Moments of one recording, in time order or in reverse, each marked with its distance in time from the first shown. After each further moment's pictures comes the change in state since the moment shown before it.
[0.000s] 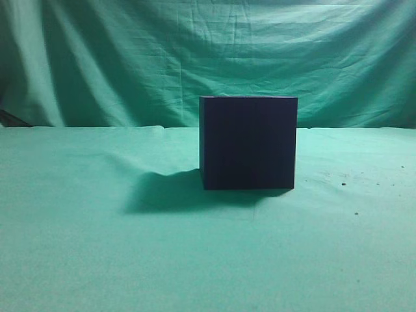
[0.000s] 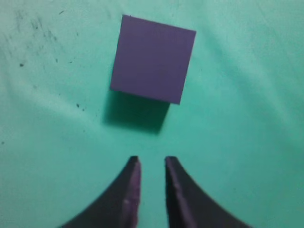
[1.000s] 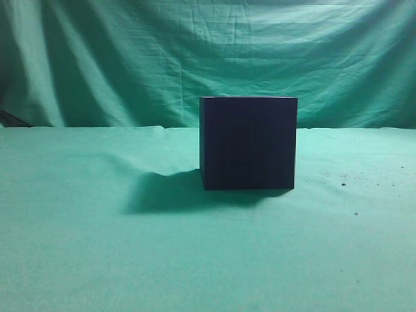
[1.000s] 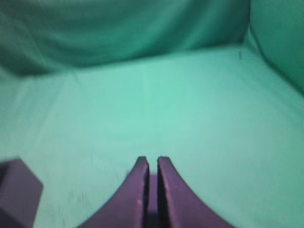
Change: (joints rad) left arm 0.000 0.000 0.000 0.000 0.000 0.000; right arm -0.178 -0.940 0.578 0.032 -0.700 -0.009
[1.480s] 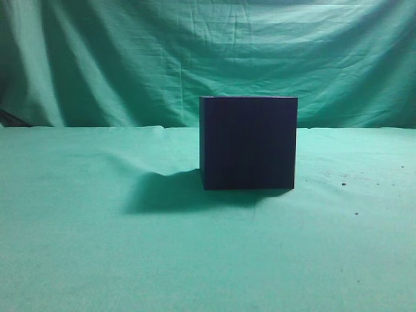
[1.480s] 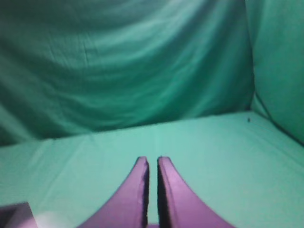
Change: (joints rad) left arm 0.000 0.000 0.000 0.000 0.000 0.000; right arm 0.000 -0.320 0.334 -0.016 -0.323 -0.006
